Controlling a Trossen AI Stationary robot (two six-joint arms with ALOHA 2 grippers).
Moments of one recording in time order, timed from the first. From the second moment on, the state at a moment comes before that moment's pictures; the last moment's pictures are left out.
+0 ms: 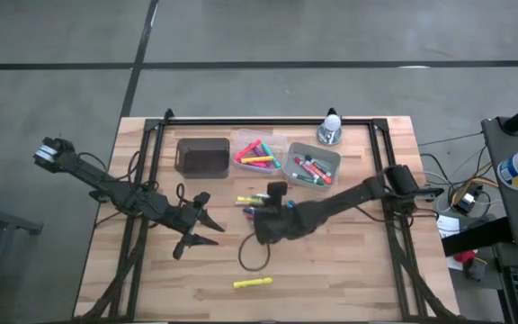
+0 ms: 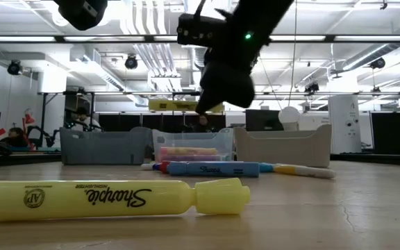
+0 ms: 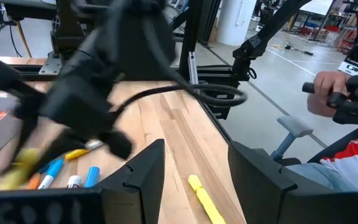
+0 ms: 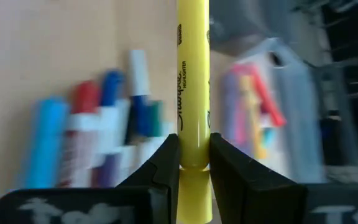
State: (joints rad) left arm -0.45 0.92 0.55 0.21 -0.09 -0.19; right arm 0.26 2.00 1.47 -0.57 0.78 0.03
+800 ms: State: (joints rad) left arm -0.45 0.92 0.55 0.20 -0.09 -0.19; right arm -0.18 2.00 1.47 -0.46 0.61 -0.13
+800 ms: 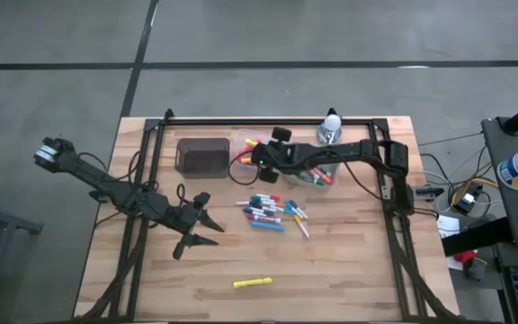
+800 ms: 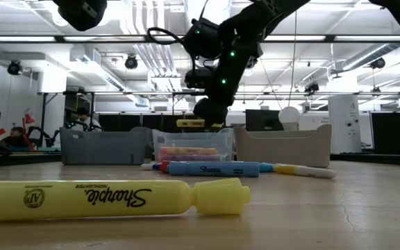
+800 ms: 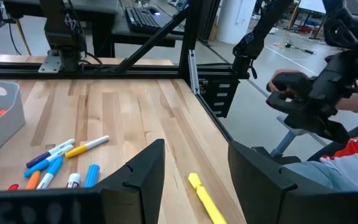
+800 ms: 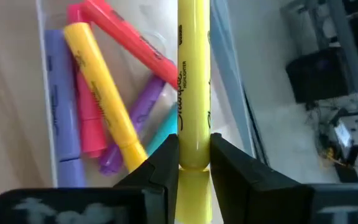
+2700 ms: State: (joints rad) left arm -0.45 0.92 0.50 0.30 -0.09 -0.19; right arm 0.32 1.87 1.14 -0.31 0.33 0.34
